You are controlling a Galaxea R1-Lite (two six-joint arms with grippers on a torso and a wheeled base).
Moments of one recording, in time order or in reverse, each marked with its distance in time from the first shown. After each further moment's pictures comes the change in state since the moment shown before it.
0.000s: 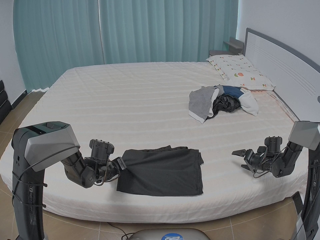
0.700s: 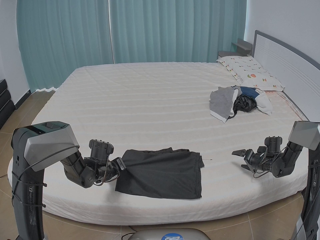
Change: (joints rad) left arm 0.003 -0.003 0.004 0.006 0.002 -0.002; right arm 0.000 0.000 0.000 0.000 0.000 0.000
